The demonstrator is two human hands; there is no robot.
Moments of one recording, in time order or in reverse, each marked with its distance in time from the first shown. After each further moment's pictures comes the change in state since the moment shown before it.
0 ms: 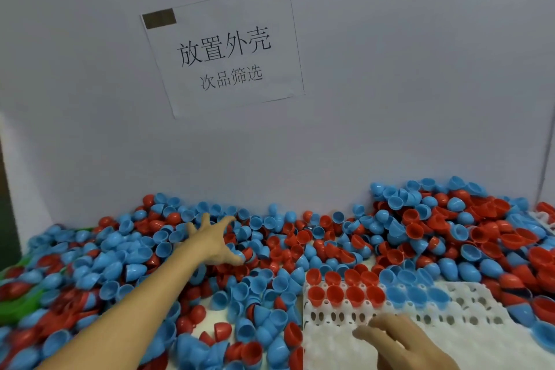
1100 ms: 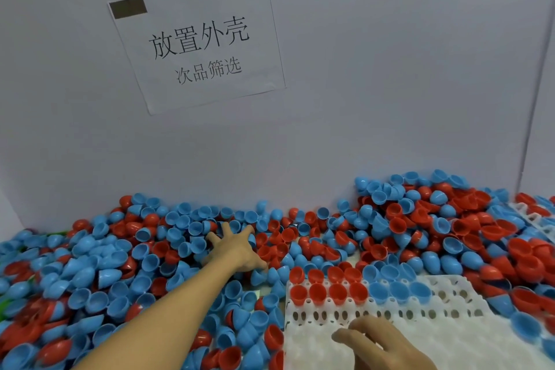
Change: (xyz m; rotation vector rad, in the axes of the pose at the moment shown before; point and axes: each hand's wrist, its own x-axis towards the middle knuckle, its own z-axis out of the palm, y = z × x) left_hand 0.034 0.072 0.050 -0.034 -0.060 -0.003; right_hand 0.014 -0.027 0.005 0.216 -0.084 0.030
